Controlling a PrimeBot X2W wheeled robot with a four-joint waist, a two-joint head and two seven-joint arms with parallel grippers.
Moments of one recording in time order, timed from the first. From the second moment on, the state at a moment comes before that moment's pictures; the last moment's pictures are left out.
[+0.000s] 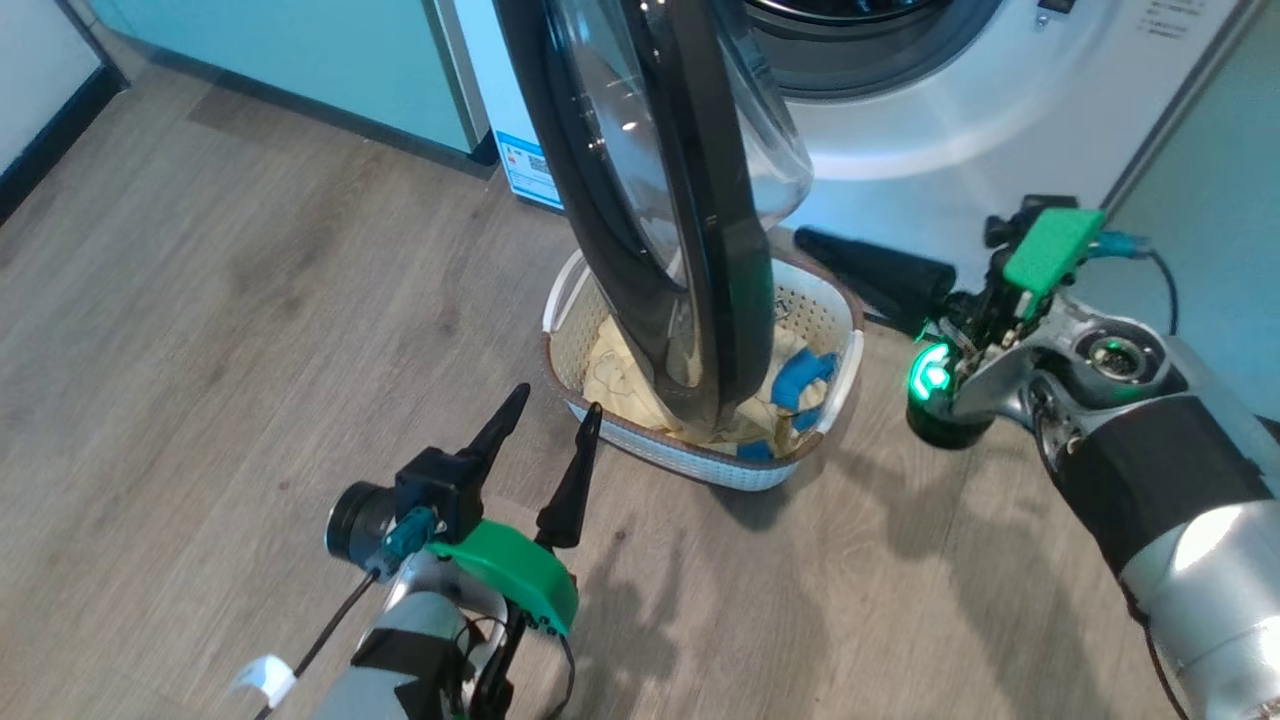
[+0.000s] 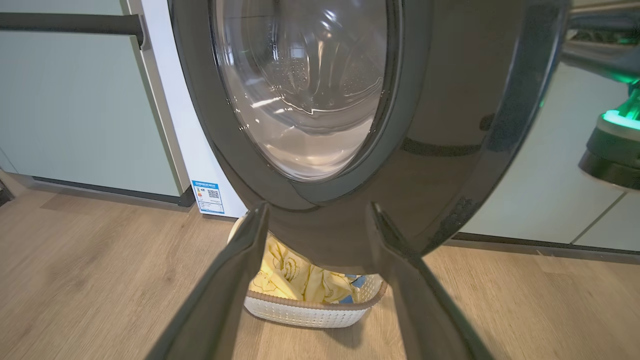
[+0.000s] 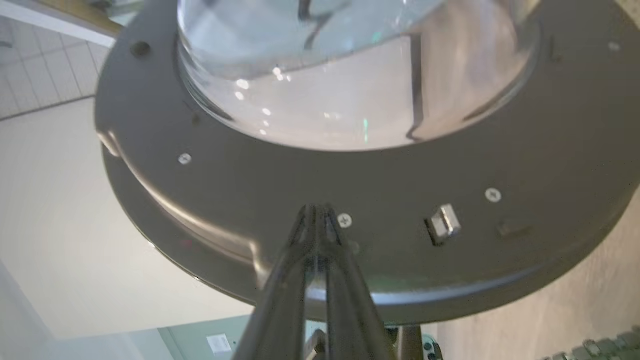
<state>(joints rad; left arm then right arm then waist) -0.22 0.04 -0.26 0.28 -0.19 -0.08 -0.26 -0.86 -0.07 0.56 0.79 2.02 0.13 0.68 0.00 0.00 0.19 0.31</state>
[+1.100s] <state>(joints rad) -0.17 0.07 -0.11 0.31 -0.17 -0.07 -0.26 -0.44 -0.31 0.25 0.35 1.02 0.13 -0.25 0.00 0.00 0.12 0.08</state>
